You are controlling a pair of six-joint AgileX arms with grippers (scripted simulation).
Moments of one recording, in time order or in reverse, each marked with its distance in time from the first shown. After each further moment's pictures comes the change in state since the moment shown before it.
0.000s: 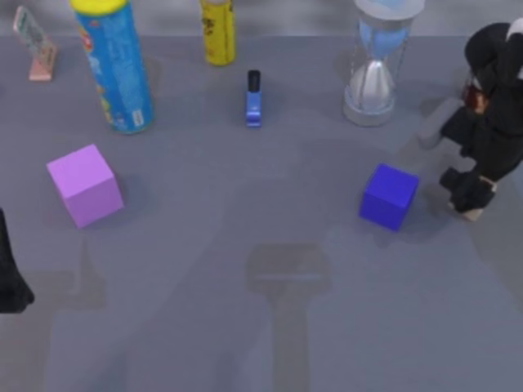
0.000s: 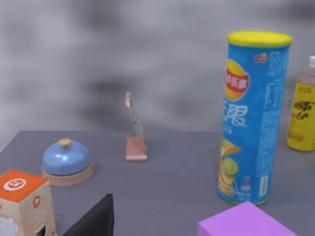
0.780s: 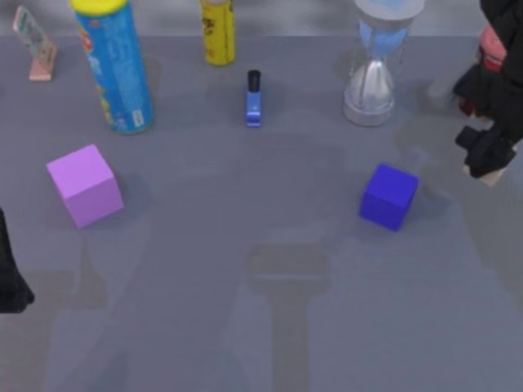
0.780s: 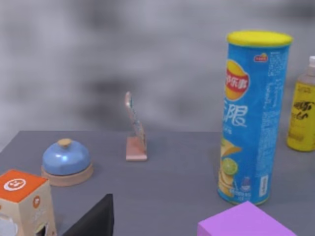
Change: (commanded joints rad) left arm 0.000 0.000 0.000 0.000 0.000 0.000; right arm 0.009 -0.118 0.158 -0.260 -0.015 0.013
